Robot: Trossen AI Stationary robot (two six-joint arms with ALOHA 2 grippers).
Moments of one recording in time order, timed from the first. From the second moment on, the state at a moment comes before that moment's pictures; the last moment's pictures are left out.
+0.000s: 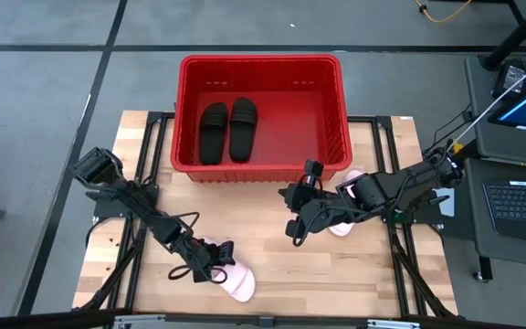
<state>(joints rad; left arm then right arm) -0.65 1.61 0.68 0.21 -0.29 0.99 0.41 1.67 1.80 -0.96 0.69 0.26</state>
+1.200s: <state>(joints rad) -0.60 1.48 0.98 -0.01 -1.22 0.64 0.43 1.67 1.80 -0.95 0.78 0.22</state>
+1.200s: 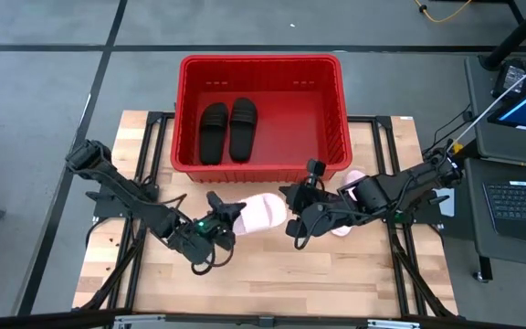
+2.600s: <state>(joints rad) -0.25 1.39 1.32 -0.02 -1.49 0.85 0.33 1.76 1.98 -0.53 0.89 -0.22</state>
